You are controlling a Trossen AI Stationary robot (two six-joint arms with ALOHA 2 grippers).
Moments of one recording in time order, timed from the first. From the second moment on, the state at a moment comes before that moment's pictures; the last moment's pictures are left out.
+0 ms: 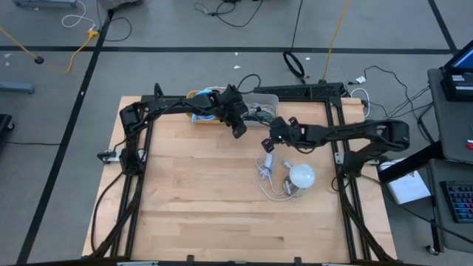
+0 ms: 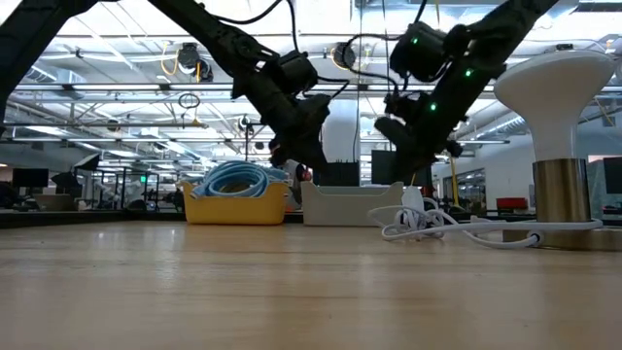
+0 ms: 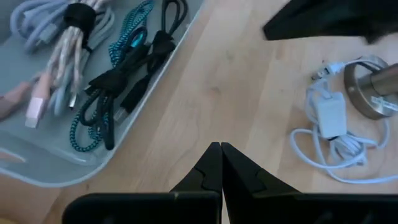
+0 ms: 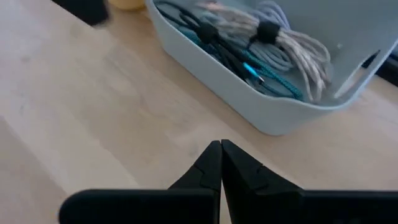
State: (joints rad) left arm 0.45 1.95 1.44 -0.39 0.34 -0.11; right arm -0.24 1.46 0.76 -0.16 0.41 0.47
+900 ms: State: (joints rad) left arm 0.46 1.96 1.45 -0.41 0.20 -0.10; right arm -0.34 1.52 0.76 -0.05 0.47 0.33
